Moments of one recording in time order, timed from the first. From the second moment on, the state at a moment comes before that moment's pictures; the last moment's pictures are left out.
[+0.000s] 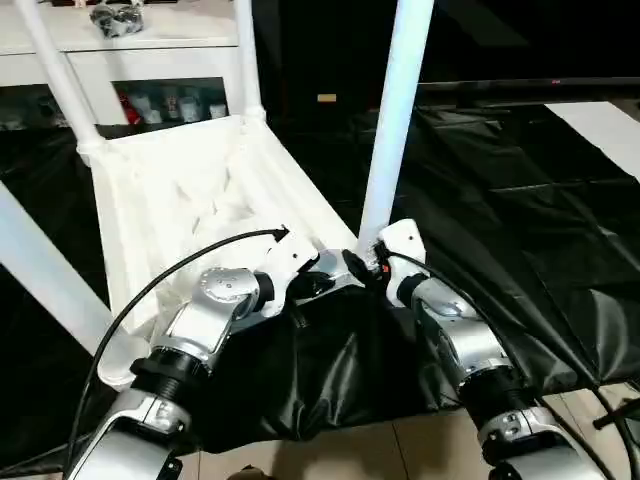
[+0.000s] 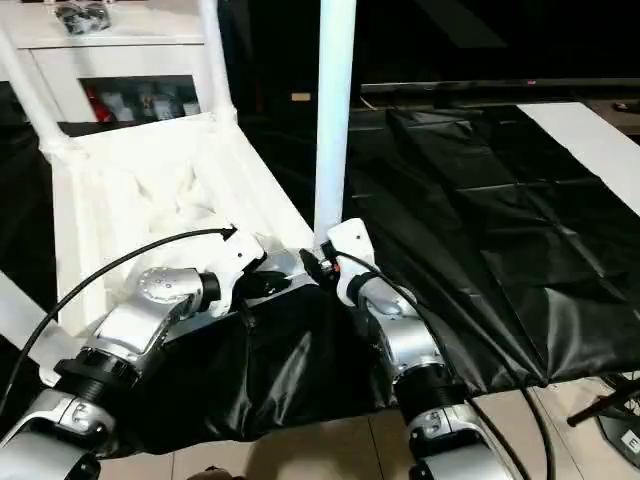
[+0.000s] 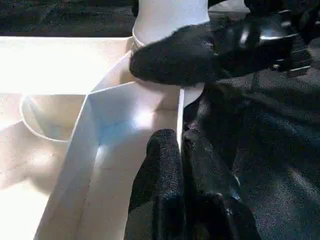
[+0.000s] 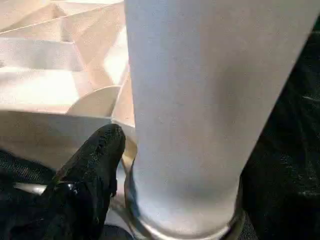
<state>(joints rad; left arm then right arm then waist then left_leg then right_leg) -0.55 0.22 -0.25 0.52 0.03 0.23 -0.83 -0.48 -0.07 0.10 0.62 0.05 0.05 0.45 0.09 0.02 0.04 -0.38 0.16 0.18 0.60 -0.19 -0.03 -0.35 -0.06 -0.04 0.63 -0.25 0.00</state>
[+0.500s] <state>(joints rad) -0.48 0.38 -0.23 0.46 -0.05 0.17 -1.14 -0.46 -0.26 0.20 0.55 0.10 0.01 0.96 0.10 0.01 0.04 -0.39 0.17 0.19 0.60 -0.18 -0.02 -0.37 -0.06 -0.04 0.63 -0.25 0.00</state>
